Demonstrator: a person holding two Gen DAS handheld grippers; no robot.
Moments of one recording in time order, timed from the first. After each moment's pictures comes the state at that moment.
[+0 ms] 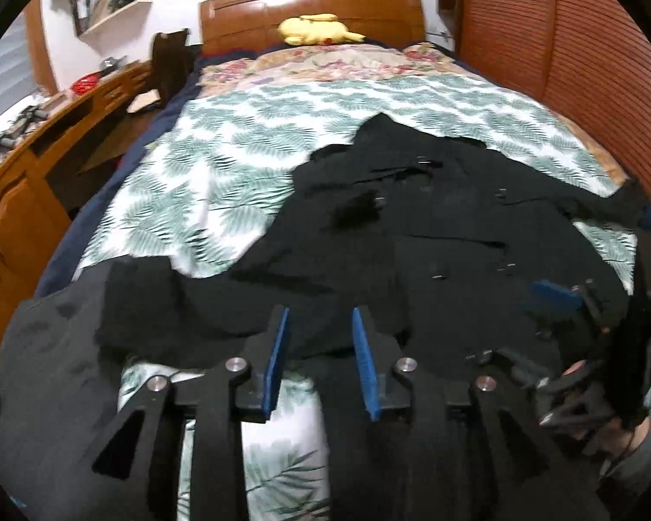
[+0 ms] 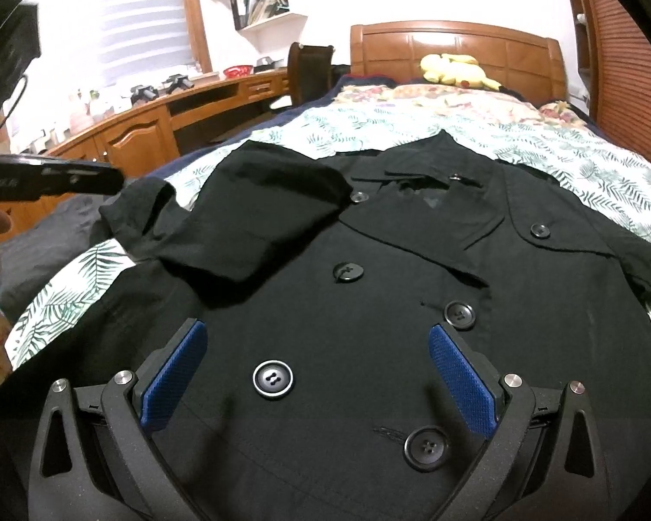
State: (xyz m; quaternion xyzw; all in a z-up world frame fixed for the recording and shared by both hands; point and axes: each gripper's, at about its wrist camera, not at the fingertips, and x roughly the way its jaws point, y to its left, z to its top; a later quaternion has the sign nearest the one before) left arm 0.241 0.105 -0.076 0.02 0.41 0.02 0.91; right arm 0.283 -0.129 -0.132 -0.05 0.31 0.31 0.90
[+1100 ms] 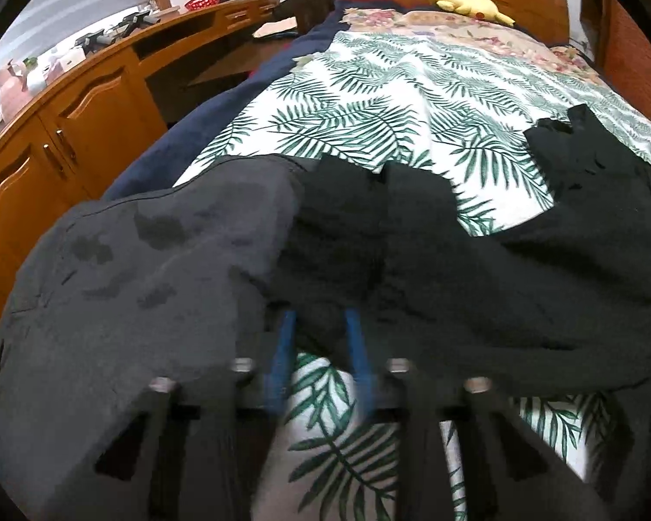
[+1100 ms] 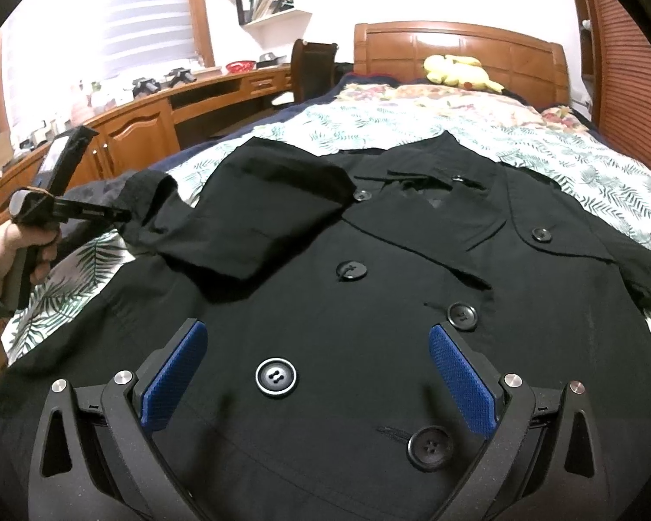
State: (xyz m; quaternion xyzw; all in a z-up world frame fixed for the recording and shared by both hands) left arm 0.281 0.281 -0.173 -0.05 0.45 0.19 0.87; right arm 0.280 -0.126 -0.131 -0.06 0.31 0.31 0.90
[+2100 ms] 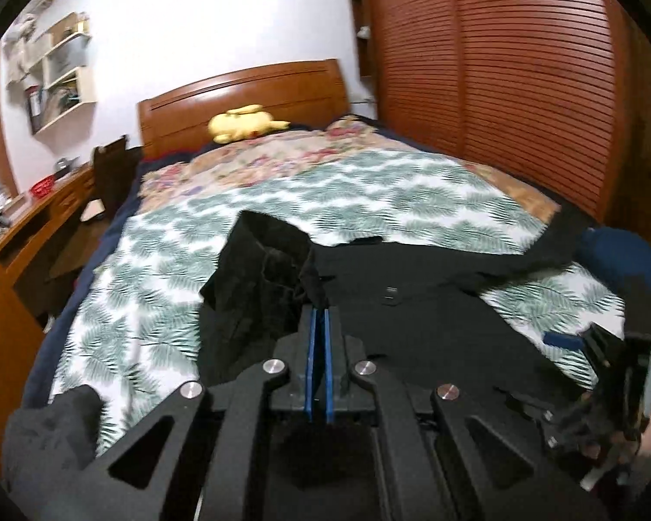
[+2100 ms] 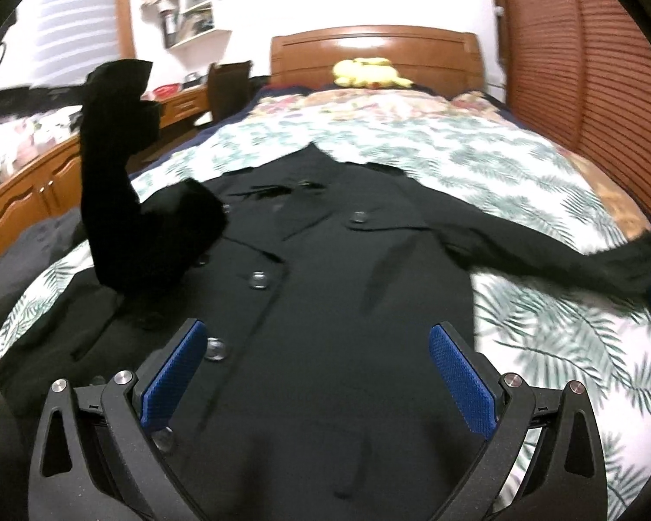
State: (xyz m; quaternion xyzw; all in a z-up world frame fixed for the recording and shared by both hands) left arm 0.237 -0.019 0.019 0.07 0.29 -0.10 0.95; right arm 0.250 -0.290 -0.083 -0.03 0.32 0.20 0.93
